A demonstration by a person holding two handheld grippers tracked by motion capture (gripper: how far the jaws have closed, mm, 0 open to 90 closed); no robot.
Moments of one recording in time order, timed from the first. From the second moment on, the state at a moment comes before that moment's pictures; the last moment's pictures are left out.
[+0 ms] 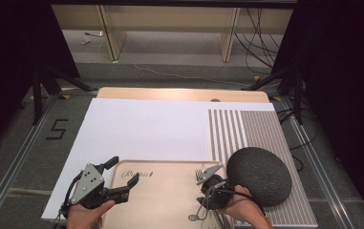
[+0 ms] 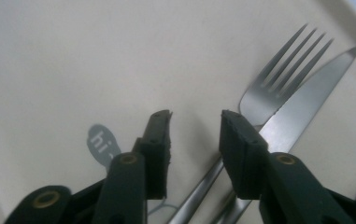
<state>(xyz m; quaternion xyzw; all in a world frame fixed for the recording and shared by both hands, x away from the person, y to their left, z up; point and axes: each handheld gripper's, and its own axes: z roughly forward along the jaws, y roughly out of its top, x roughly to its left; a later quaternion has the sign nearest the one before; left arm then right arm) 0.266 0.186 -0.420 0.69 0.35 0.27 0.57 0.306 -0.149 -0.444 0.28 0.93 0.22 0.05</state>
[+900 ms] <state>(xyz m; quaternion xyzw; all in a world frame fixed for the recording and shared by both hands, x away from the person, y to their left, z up) 0.266 0.186 -0.420 0.69 0.35 0.27 0.57 0.309 -0.179 -0.403 0.33 0.87 0.36 0.04</state>
